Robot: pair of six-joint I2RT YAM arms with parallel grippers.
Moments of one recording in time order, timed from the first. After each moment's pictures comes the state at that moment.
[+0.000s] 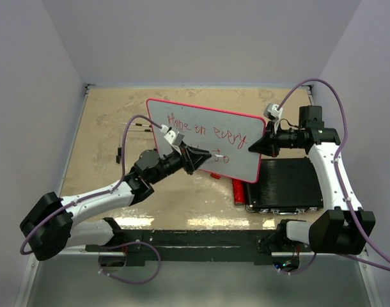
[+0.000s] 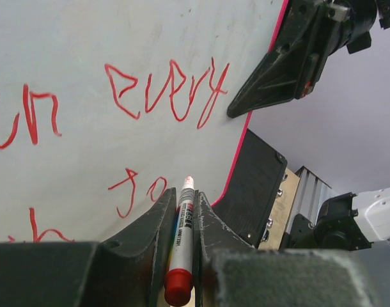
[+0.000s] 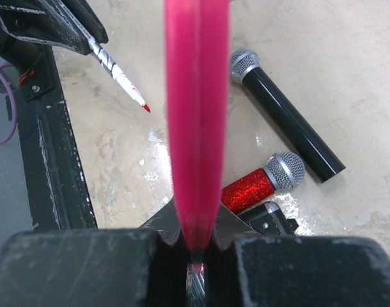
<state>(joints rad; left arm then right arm) -0.83 1.20 0.59 0.69 0.16 -0.45 -0.05 1.25 1.17 -0.92 -1.09 -0.69</state>
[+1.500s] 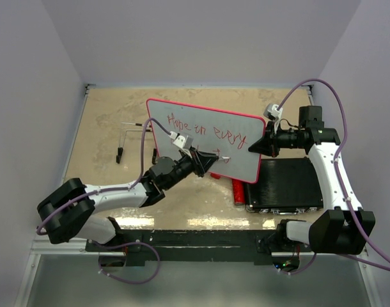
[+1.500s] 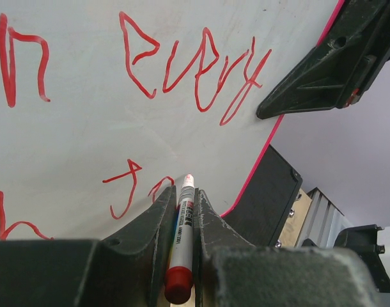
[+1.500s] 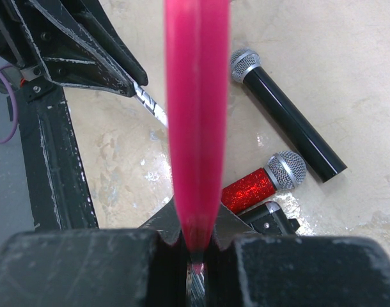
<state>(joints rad) -0.95 1.37 0.57 0.85 -0.07 -0.52 -0.05 1.25 1.17 -0.92 -1.09 -0.69</state>
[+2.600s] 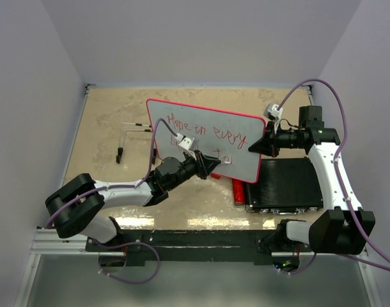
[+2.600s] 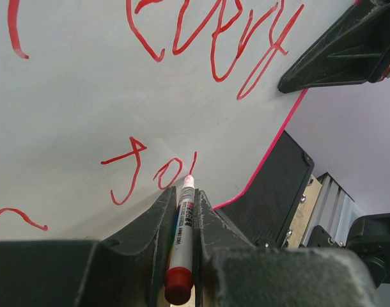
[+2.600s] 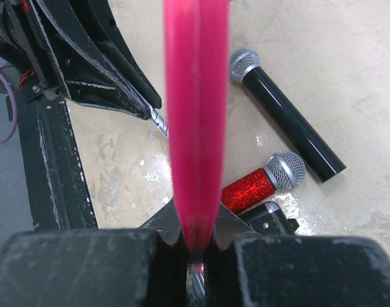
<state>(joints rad) -0.95 1.45 0.59 0.85 -0.06 -0.52 -0.05 1.25 1.17 -0.92 -1.09 -0.69</state>
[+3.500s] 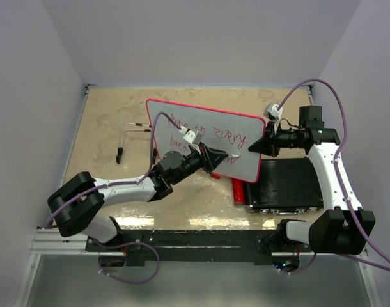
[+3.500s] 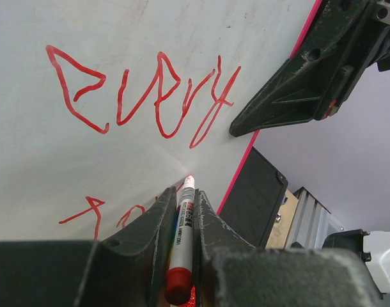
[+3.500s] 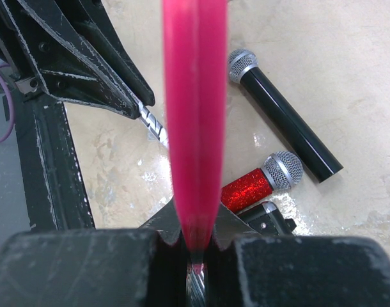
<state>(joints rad) -0.95 1.47 0.69 0.84 -0.02 -0.52 -0.05 1.25 1.17 -0.91 -1.09 -0.69</state>
